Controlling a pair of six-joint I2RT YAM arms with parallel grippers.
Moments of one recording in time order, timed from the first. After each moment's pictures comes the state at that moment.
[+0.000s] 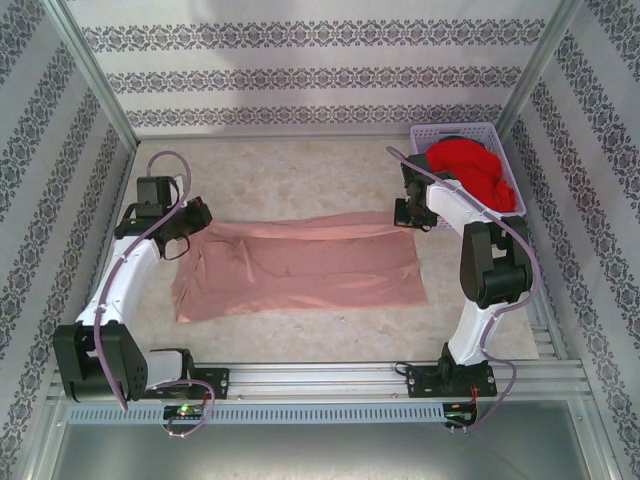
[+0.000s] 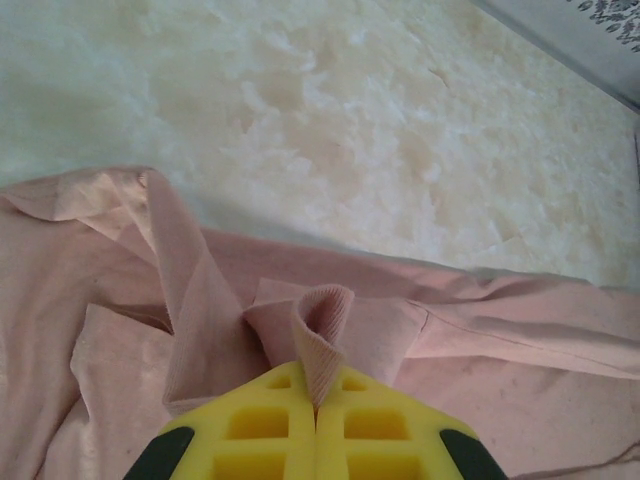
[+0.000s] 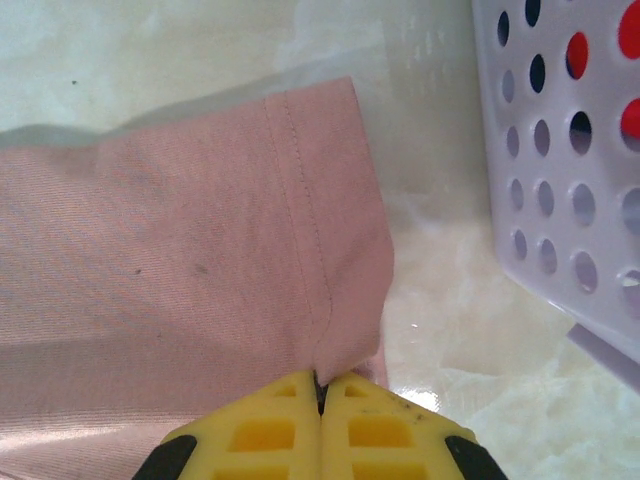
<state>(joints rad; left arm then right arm) 0.09 1.25 0.98 -0.54 0.32 -0.39 0.16 1.85 1.35 -0.79 0.07 0.29</state>
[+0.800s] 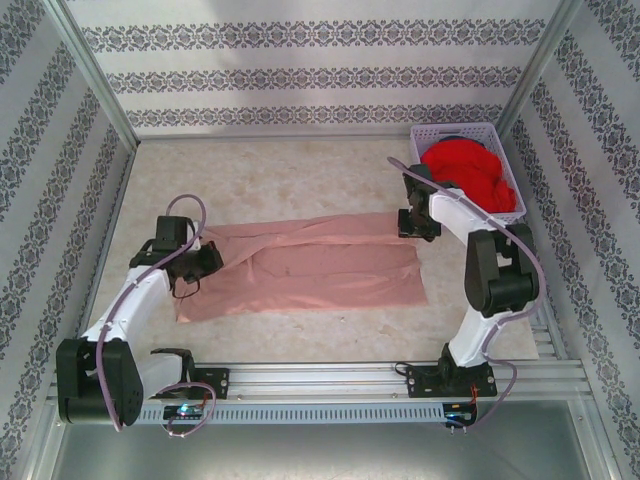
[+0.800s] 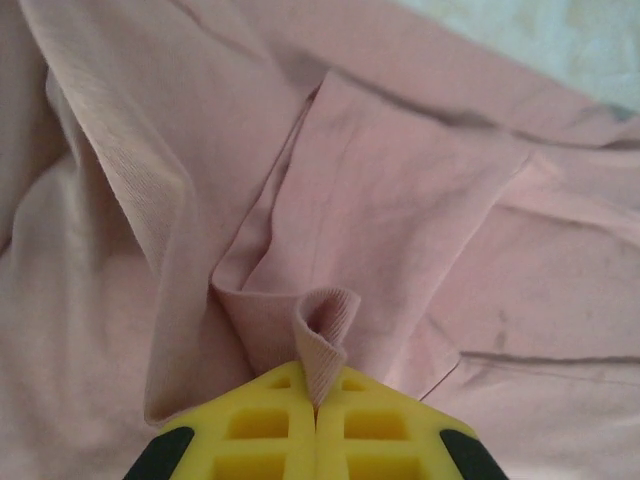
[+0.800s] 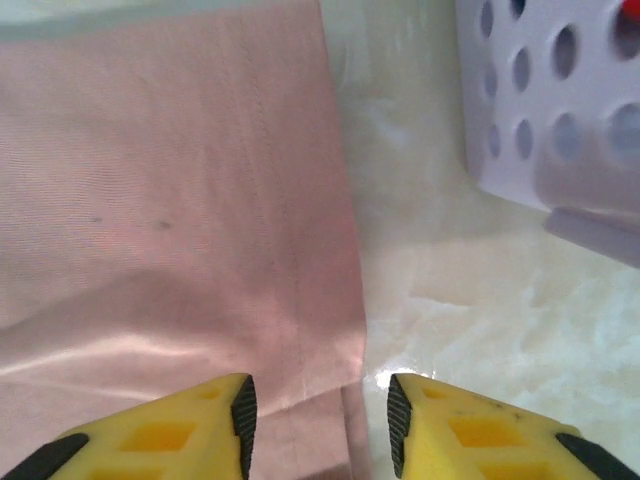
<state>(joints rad) 0.02 1.14 0.66 -0.56 0.31 -0.44 0.17 1.76 1.24 -0.79 0.09 0.28</state>
